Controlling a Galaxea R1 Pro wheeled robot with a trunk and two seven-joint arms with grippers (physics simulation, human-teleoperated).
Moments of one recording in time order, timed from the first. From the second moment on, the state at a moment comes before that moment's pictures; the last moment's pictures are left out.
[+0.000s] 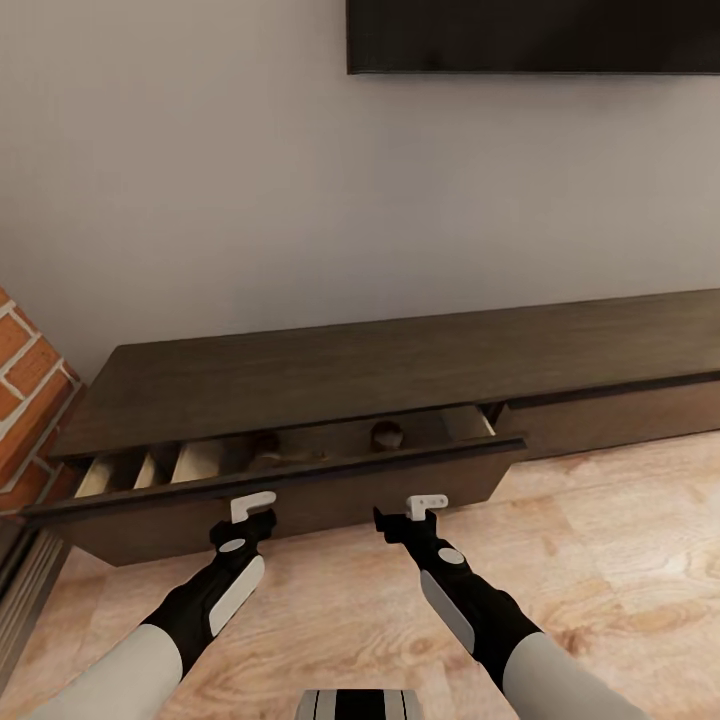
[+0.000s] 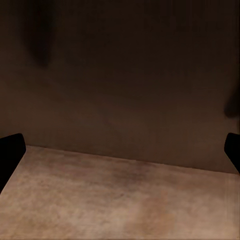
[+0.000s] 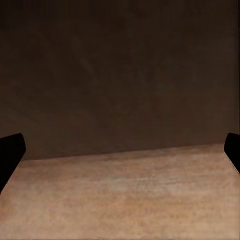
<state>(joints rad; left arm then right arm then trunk) -0.65 0.06 -0.51 -0.70 0.63 0.08 0.58 -0.63 0.05 0.55 -0.69 -0.49 0.00 -0.14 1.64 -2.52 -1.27</state>
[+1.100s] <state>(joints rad) -0.65 0.06 -0.51 -0.71 0.62 0.08 0.58 -0.63 0.05 0.55 -0.69 -0.49 0.01 -0.14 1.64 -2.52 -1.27</state>
